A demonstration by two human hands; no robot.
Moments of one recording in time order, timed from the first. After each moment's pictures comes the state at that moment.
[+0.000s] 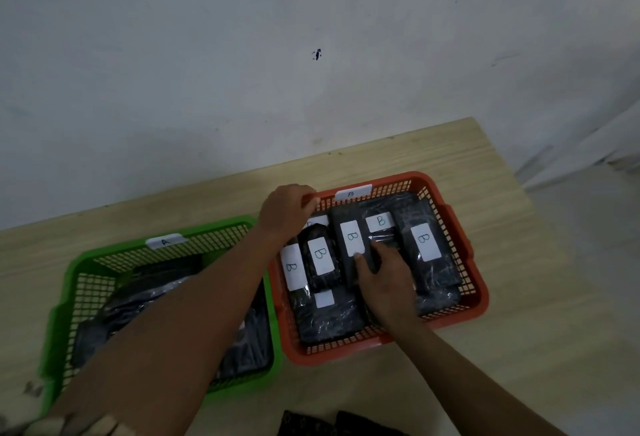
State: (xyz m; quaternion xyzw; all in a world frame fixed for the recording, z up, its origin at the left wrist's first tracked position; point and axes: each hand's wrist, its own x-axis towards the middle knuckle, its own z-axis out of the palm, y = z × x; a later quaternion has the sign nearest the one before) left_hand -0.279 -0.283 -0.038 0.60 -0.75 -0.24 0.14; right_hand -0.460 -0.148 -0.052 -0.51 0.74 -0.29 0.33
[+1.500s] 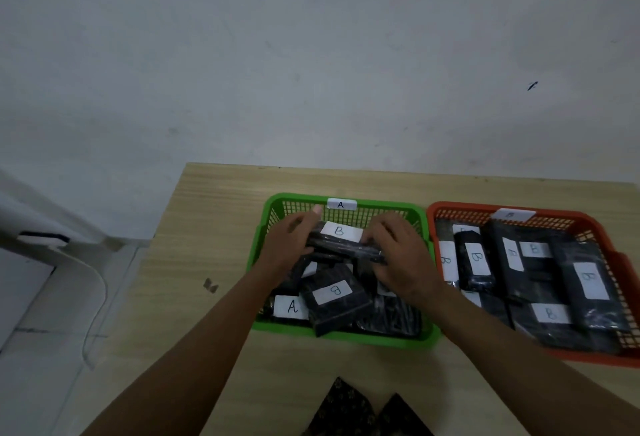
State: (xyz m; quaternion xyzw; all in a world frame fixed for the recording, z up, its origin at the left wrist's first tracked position) left_hand -0.023 -0.097 0.013 0.70 -0.36 -0.47 0.40; right_hand -0.235 -0.136 0.012 -0.89 0.32 -0.31 0.08
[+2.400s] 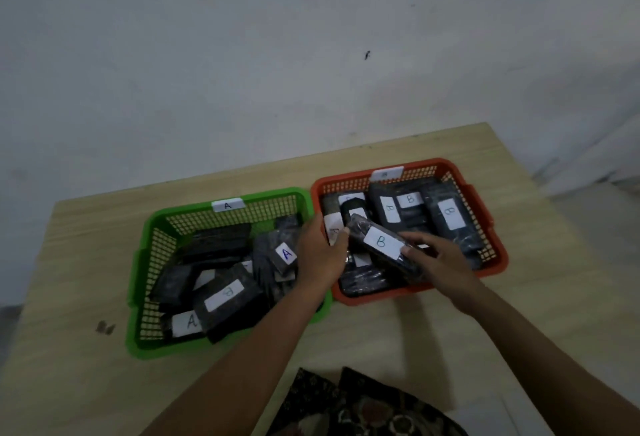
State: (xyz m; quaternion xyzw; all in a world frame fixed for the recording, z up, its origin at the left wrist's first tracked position) left_hand -0.266 -0.109 0.006 0.70 -0.49 -0.41 0.32; right_hand -0.477 -0.091 -0.002 -0.50 0.65 -0.33 0.48
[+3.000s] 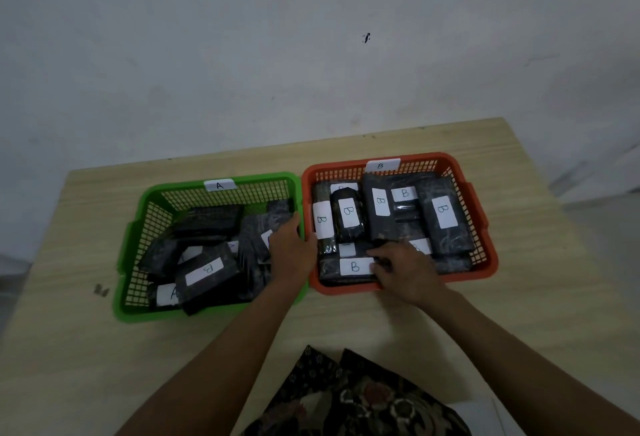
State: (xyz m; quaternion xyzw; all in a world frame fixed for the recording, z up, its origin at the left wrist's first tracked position) left_hand -0.266 -0.100 -0.029 0.75 -0.51 -0.27 0.32; right_hand -0.480 -0.100 -0.037 -0.75 0.59 -0.04 0.28
